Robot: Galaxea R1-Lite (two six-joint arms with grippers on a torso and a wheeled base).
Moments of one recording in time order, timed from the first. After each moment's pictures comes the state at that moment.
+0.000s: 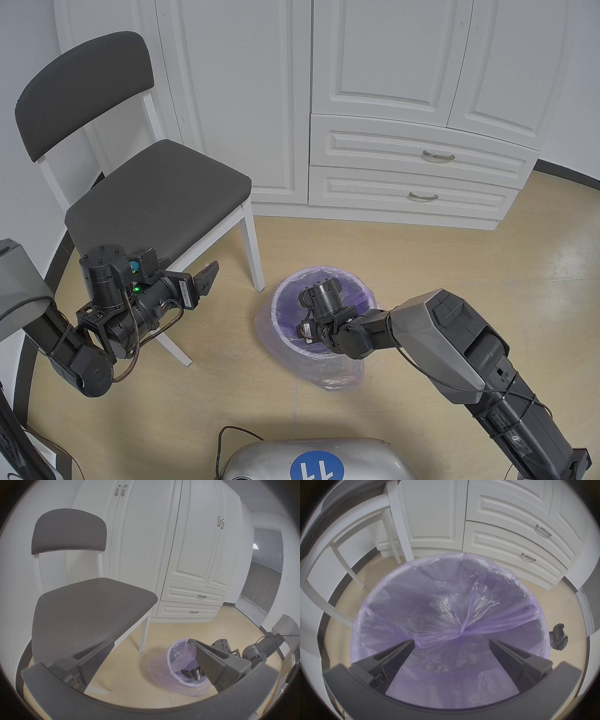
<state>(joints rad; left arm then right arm) -0.31 1.91 -0.55 -1.26 0.04 -0.09 0.63 2.81 -2.00 -0.13 -0.42 0.21</state>
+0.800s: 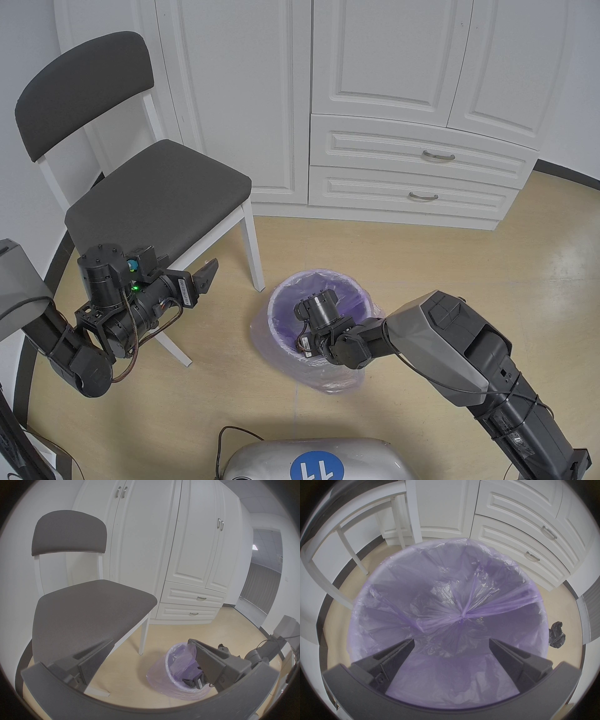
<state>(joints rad) -0.31 1.91 -0.54 -1.27 0.04 -0.09 0.66 2.78 -1.88 -0.14 -0.43 0.19</state>
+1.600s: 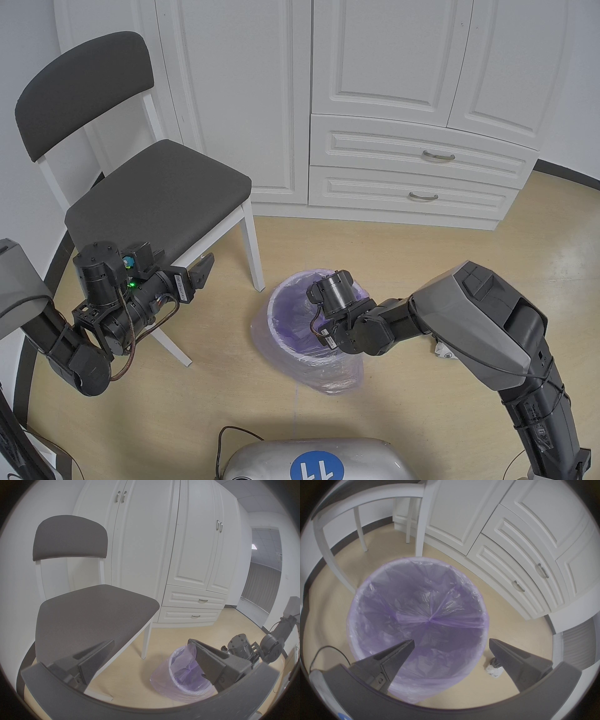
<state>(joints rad) -0.29 1.91 -0.54 -1.31 0.04 -0.07 0.64 2.58 -1.69 -0.13 -0.59 -0.13</state>
